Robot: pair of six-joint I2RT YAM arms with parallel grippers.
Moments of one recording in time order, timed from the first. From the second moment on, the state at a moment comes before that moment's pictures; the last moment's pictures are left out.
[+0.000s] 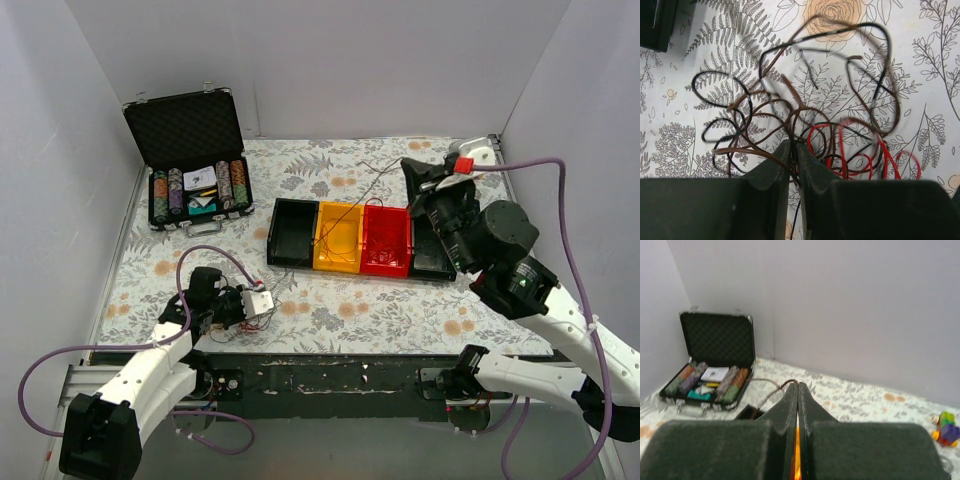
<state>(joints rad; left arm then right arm) -0.27 0.79 0.27 -0.39 0.47 0.98 0.96 0.88 1.16 -0.07 0.52 -0.07</state>
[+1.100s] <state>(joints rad) -0.27 0.75 0.27 -0.42 0.44 1.02 0.88 1.41 2.20 0.10 0.67 -0.62</state>
